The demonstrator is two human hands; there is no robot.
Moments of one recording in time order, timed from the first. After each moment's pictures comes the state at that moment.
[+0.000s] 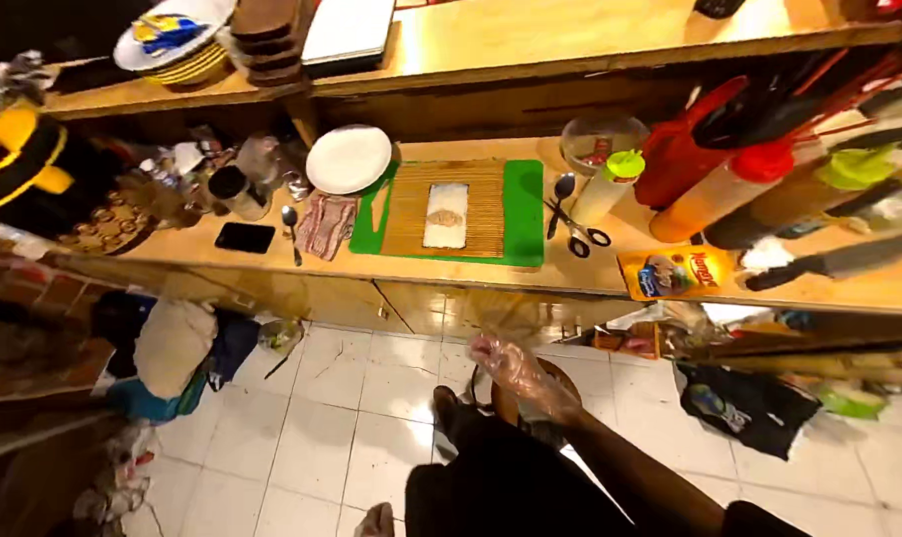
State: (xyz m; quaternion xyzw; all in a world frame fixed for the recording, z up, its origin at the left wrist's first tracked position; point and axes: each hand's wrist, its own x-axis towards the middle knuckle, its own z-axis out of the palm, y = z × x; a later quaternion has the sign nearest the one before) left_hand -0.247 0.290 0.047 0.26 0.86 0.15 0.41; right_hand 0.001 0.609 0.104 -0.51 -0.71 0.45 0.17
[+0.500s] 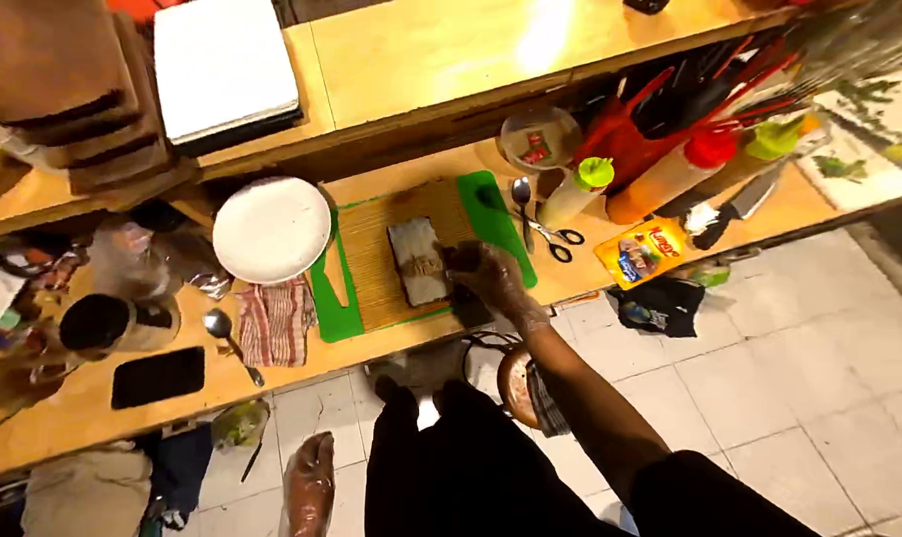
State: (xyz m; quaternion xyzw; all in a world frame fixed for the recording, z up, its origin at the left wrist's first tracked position) left_hand -0.456 0.624 0.096 0.50 0.76 0.15 0.38; right_hand -0.049 0.808 0.132 -0.68 -0.61 0.26 0.30
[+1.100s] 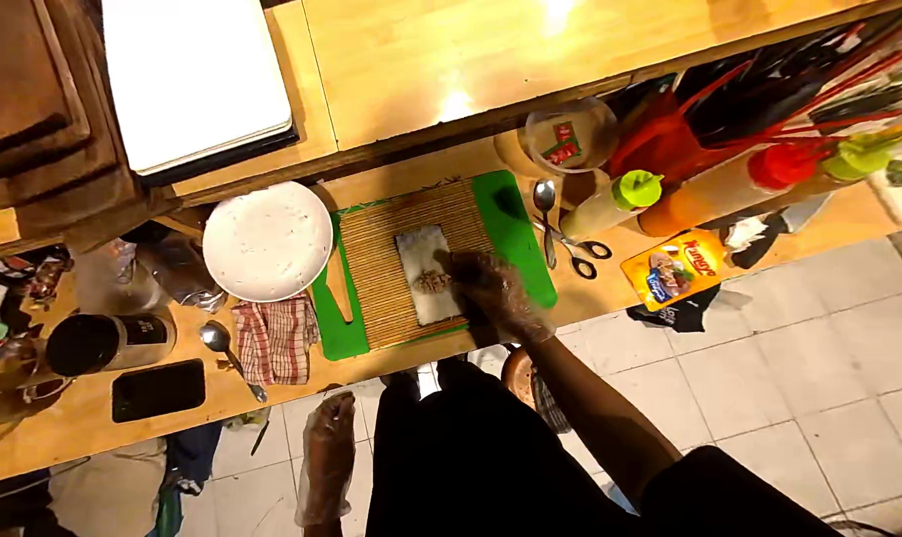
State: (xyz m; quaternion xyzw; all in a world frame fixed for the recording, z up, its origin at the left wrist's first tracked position) left_hand -0.404 0.709 0.123 0.52 0.73 0.19 0.41; right_hand -0.058 0.843 0.128 -0.65 -0.60 0.34 0.32
